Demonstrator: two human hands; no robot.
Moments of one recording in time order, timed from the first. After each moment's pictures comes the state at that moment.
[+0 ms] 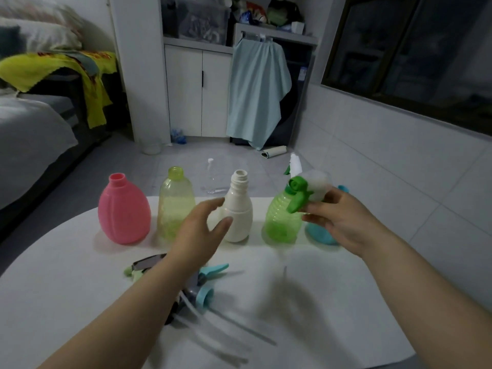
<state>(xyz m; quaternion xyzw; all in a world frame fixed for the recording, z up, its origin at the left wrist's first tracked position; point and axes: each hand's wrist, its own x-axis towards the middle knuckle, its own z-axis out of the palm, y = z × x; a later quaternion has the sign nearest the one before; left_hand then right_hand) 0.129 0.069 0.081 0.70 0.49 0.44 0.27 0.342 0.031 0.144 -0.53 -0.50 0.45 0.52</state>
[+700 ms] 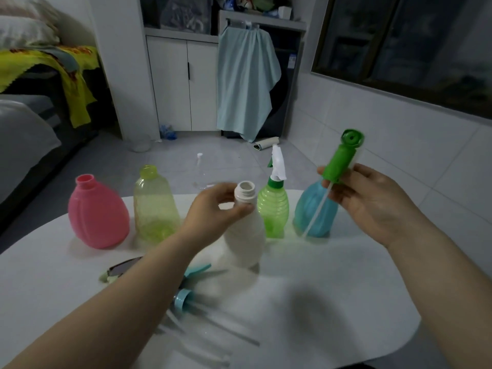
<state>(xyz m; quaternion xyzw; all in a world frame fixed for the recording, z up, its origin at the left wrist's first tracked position) 0.185 0.092 0.104 0.71 0.38 0.45 0.38 0.390 0.021 0.166 -0.47 -0.43 0.41 0.64</state>
